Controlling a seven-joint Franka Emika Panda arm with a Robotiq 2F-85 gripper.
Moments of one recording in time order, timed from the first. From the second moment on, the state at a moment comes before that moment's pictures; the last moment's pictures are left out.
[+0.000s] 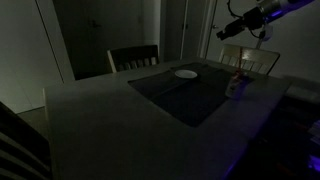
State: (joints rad) arm -0.17 -0.16 -0.21 -2.61 1.66 2.56 -2.03
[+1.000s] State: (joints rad) arm -0.17 -0.19 -0.17 -2.61 1.34 2.71 -1.72
